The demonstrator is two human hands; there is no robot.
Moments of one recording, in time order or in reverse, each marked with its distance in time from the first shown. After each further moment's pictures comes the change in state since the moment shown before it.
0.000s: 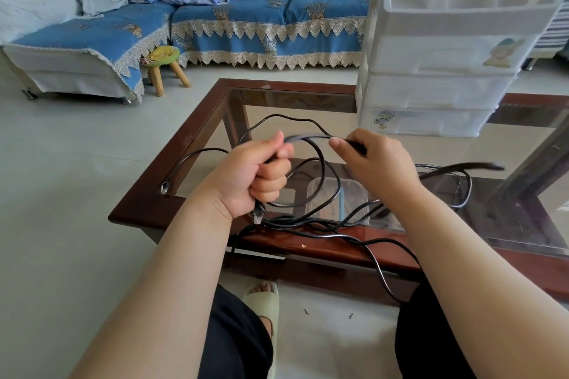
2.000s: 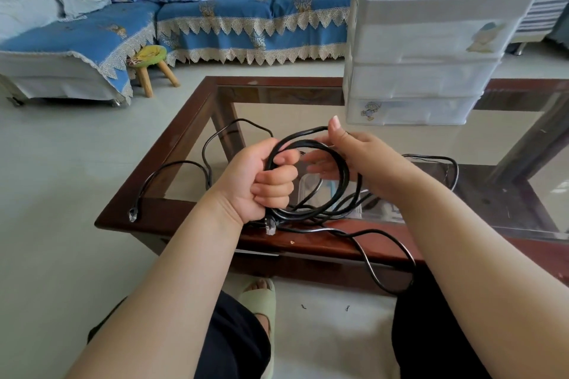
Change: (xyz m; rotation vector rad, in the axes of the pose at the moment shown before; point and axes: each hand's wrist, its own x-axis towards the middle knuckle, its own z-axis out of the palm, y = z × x) left_hand 0.021 -0.018 0.017 -0.217 -0.144 -0.201; right_hand -0.004 -0.002 -0.016 0.838 -0.506 0.333
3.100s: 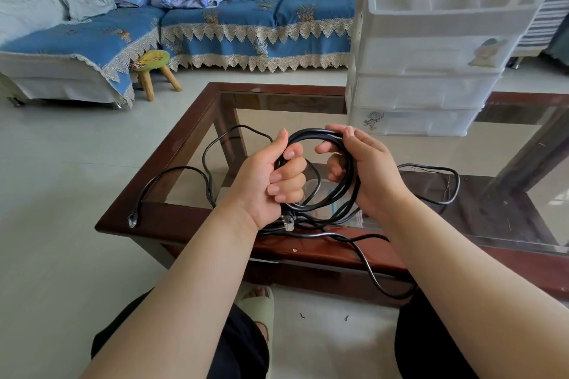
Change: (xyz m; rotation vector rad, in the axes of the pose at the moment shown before) left_hand 0.004 -0.004 0.017 -0.066 0.159 0.244; right_hand 0.006 0.006 0.019 0.541 0.168 -0.211
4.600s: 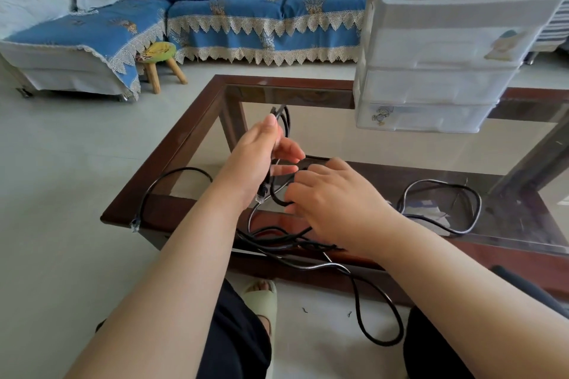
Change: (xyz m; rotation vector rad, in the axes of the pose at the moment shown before) left_hand 0.000 0.013 -0.014 0.673 0.318 0.316; right_hand -0.025 0.027 0.020 -1.829 -0.409 -0.961
